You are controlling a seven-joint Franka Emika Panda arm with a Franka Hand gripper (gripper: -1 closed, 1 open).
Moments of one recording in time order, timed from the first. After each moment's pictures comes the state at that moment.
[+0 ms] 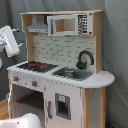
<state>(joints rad) -0.93 -1.40 1.13 -1.84 -0.41 2.24 -0.06</state>
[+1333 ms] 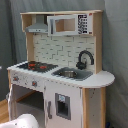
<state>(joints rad) -0.77 -1.46 1.44 -1.76 -0.41 2.19 -0.24</state>
